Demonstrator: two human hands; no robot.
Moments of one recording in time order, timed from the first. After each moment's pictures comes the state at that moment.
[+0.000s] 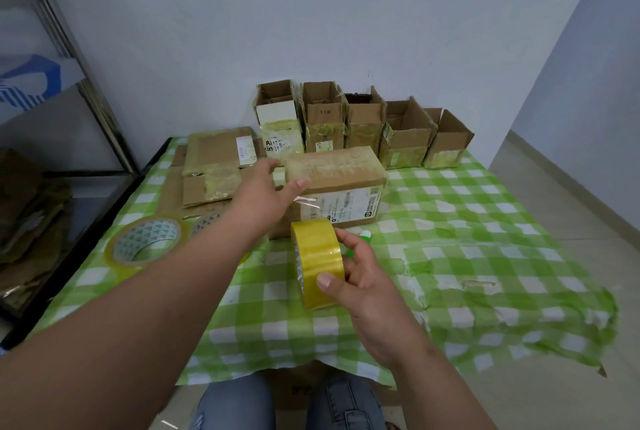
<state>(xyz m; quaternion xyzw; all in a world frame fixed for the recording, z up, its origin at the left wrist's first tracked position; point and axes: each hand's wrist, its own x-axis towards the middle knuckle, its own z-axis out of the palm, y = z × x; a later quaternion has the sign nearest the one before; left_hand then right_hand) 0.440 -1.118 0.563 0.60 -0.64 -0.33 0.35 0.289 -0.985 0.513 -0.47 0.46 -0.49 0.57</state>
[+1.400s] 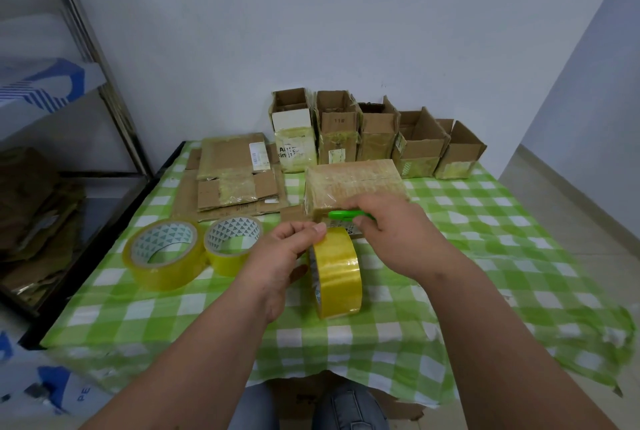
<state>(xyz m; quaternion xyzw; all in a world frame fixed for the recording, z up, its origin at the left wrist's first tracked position) 0.440 -1.053 0.538 0.47 -0.39 -0.65 0.44 0.259 -1.048 0.581 -0.75 0.61 -0.22 0.12</state>
